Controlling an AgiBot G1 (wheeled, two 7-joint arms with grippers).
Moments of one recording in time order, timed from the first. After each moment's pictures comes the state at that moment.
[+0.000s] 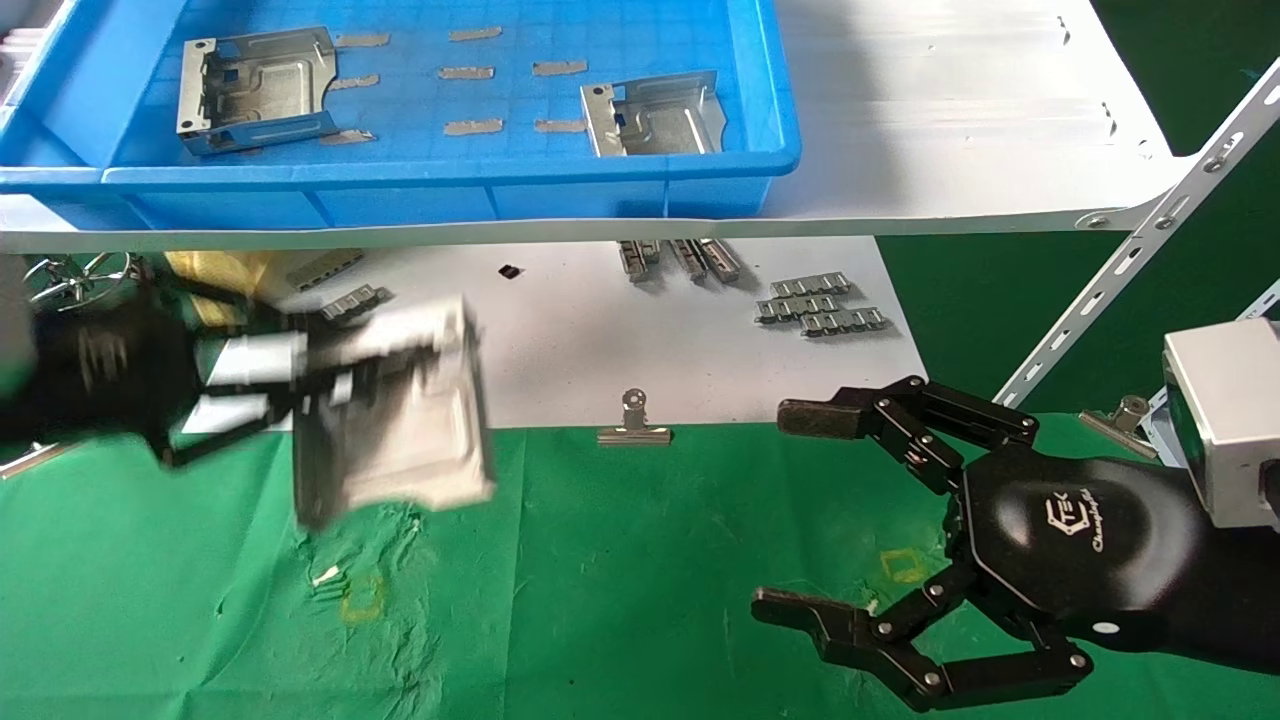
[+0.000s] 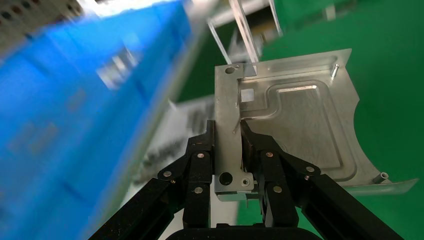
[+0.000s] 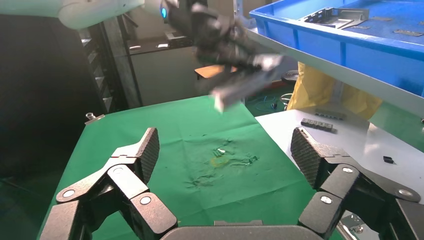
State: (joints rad) left arm -1.60 0.66 0.65 -0.60 0.92 1.59 0.48; right arm 1.08 -0.56 -0.38 1.23 -0.64 -1.43 0.12
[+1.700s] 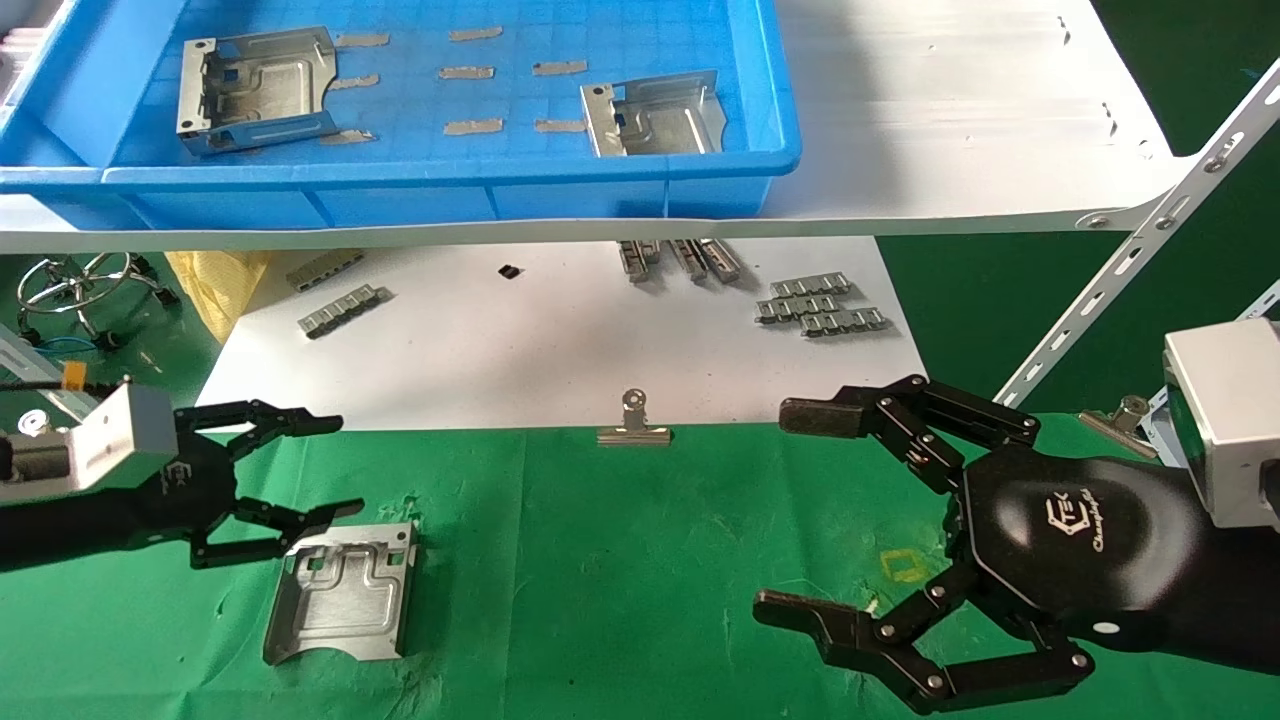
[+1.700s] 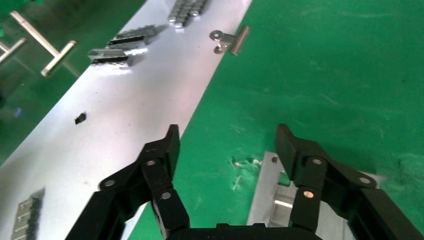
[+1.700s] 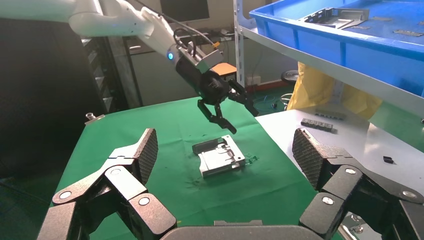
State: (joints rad) left arm -1.61 0.79 0.79 -0.10 1.02 1.60 0.72; right arm 1.08 -0.56 -0.38 1.23 -0.64 -1.43 0.12
